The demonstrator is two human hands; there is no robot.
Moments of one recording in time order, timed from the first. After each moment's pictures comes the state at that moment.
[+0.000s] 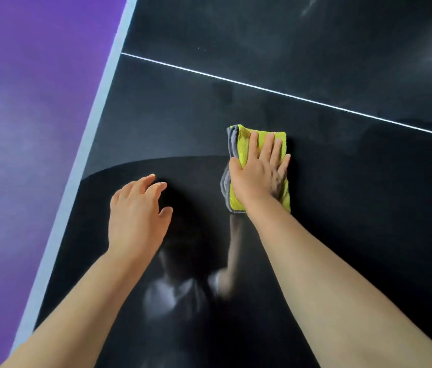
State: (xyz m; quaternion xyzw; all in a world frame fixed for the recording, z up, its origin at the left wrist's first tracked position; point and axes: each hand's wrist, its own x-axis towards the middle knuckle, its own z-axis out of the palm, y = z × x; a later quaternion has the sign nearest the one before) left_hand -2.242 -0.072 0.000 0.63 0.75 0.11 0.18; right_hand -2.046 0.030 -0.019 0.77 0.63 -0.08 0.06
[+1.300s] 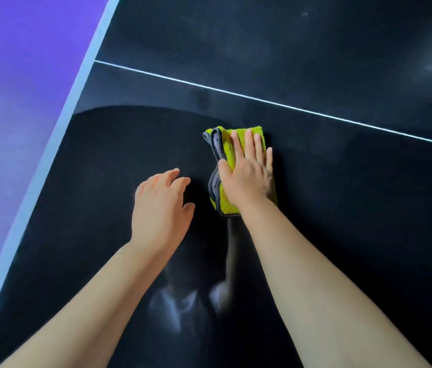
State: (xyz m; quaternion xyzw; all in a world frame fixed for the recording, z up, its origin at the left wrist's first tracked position) left_hand -2.173 -0.034 0.006 0.67 0.72 0.12 0.16; right_hand -2.016 0.054 -0.021 0.69 0.72 -0.08 0.03
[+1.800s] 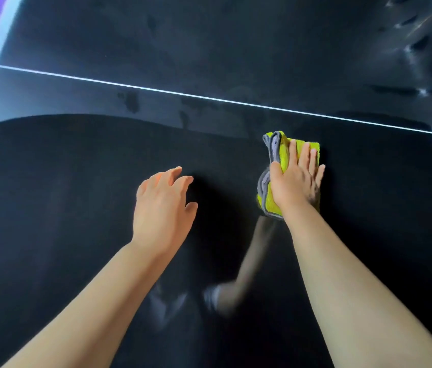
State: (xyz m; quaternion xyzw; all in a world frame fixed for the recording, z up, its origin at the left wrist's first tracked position) left_hand -2.055 0.008 -0.004 0.72 0.66 0.13 0.18; right_hand -1.810 0.068 -0.015 0.84 0.53 -0.08 0.04
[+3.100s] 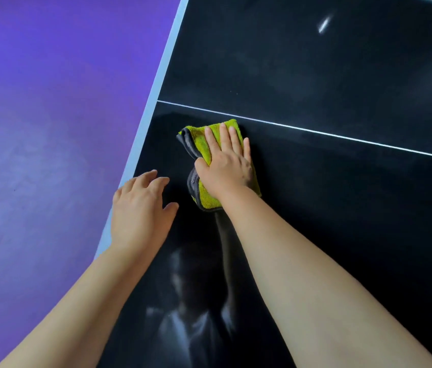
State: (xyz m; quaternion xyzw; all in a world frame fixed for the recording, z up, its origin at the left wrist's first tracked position) left_hand -2.327 0.008 0.015 0.61 0.77 0.11 0.15; right_hand -2.189 0.121 -0.020 0.63 0.77 -0.11 0.01
